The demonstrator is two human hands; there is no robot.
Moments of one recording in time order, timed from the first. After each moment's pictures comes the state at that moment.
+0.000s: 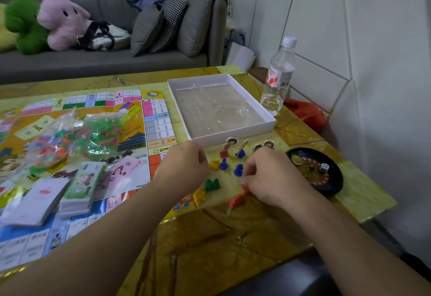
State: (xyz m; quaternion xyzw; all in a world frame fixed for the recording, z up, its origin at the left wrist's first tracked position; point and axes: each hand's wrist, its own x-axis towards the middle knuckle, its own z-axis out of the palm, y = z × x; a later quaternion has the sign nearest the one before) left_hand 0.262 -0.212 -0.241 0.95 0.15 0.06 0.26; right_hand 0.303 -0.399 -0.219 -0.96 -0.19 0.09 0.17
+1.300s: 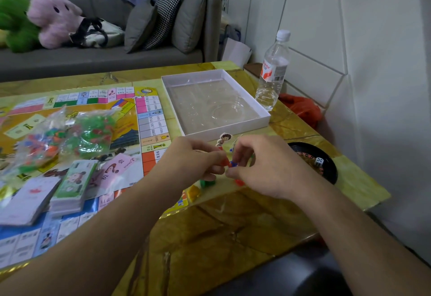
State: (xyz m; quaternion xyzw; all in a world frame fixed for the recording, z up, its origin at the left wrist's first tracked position) left_hand 0.249 -0.240 -0.211 0.76 0.20 0.00 0.62; right_hand 0.298 -0.411 -0.196 -0.93 -0.25 0.07 0.26
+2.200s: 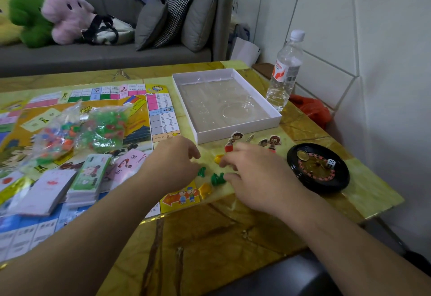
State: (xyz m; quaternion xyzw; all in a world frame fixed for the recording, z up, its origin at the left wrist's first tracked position) left_hand 0.238 -0.192 -0.225 0.96 0.16 0.02 0.23; right_hand 0.275 -0.379 -0.210 -0.93 -0.35 0.02 0.11
